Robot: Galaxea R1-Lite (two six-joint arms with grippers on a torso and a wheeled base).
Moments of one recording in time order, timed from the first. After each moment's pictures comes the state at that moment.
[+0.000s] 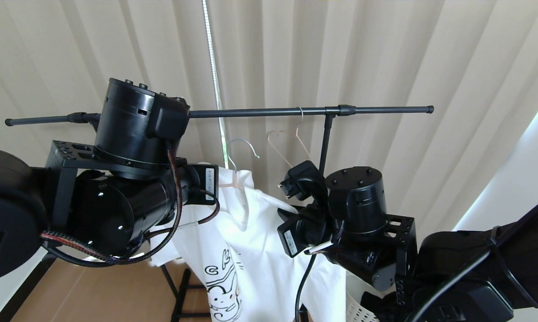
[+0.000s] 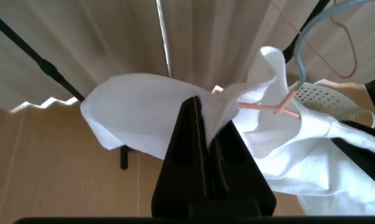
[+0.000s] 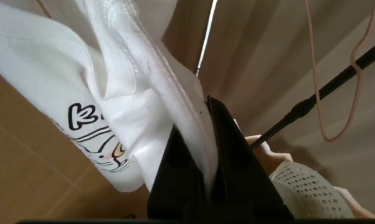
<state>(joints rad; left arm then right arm) -0.73 1.59 -1.10 0.03 0.63 -0.26 0.87 1.91 -0.94 -0.58 -0.31 0.03</state>
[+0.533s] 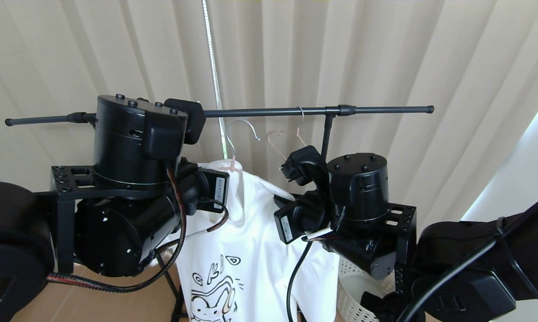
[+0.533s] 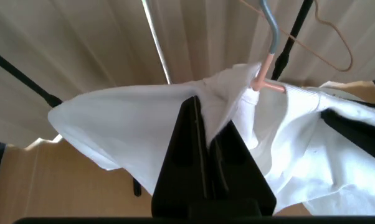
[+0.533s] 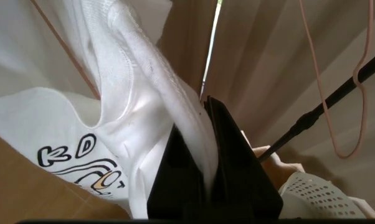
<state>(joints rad) -0.78 1.58 -0.98 -0.21 0.64 -0.08 0.87 1.91 -1.00 -0.58 -0.31 0.07</state>
